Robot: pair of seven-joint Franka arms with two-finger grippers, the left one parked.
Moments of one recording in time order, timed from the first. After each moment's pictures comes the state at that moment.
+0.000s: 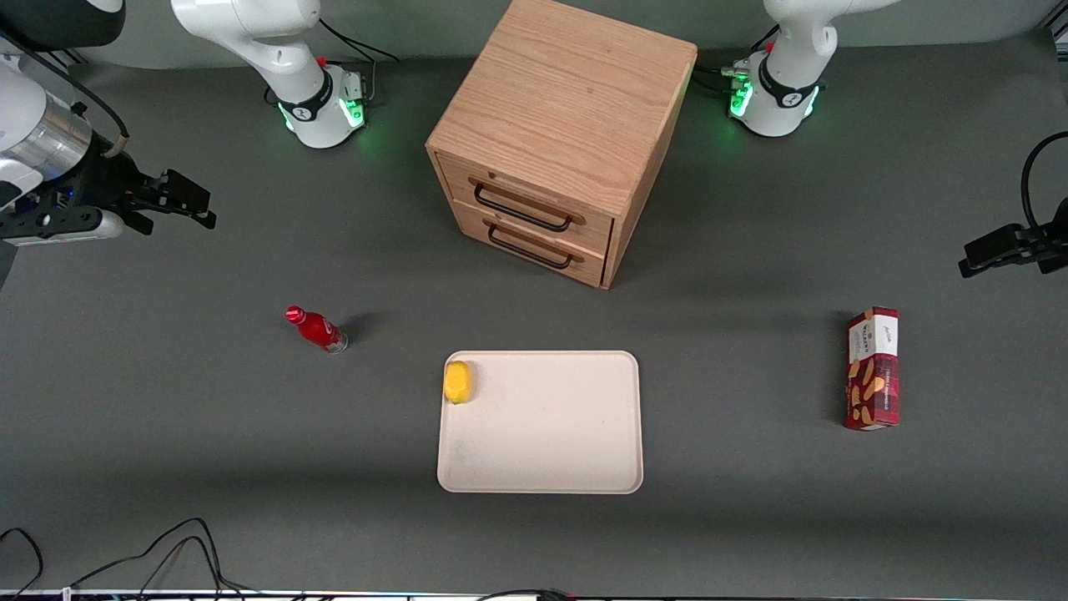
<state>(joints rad) 0.04 -0.18 0.02 -1.87 0.07 1.69 0.03</state>
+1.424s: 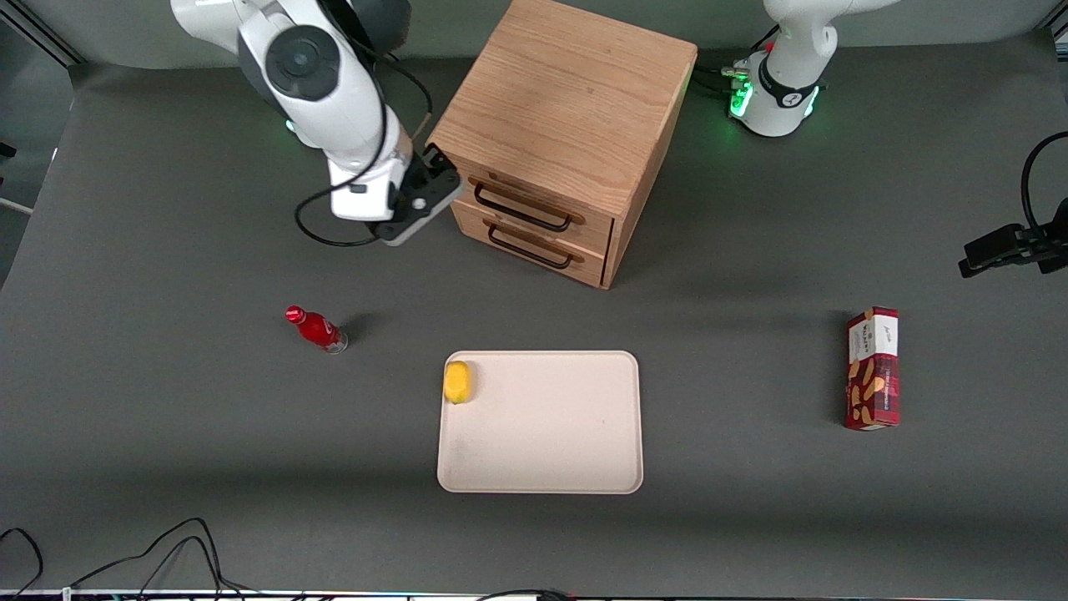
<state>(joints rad) 0.09 0.12 0.58 -1.80 0.08 1.81 -0.09</state>
